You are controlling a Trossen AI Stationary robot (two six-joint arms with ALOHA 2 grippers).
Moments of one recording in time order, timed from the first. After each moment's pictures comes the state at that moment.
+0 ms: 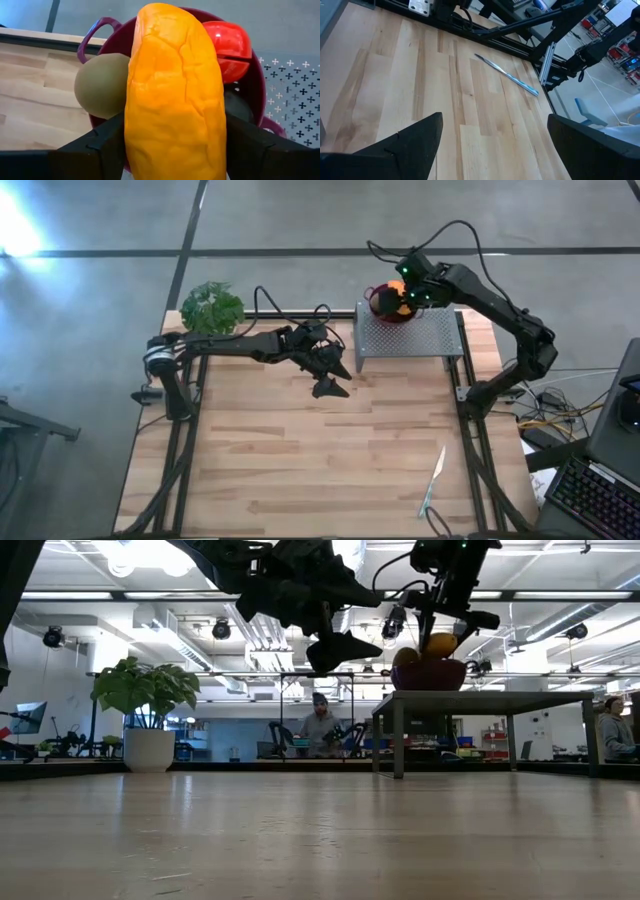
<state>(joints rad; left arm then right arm) 0.25 1.75 1.29 -0.03 0.63 -0.22 -0.71 1.50 1.55 -1.10 0.16 0.70</state>
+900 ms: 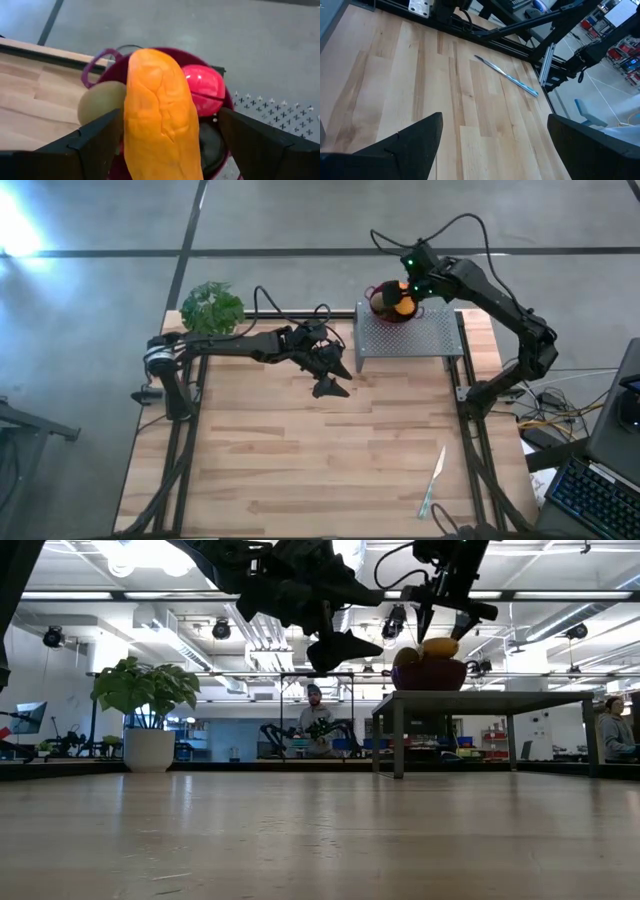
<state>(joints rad) 0.25 1.75 1.29 -0.02 0.63 -0.22 -0.73 1.50 1.61 -1.09 0.24 0.57</state>
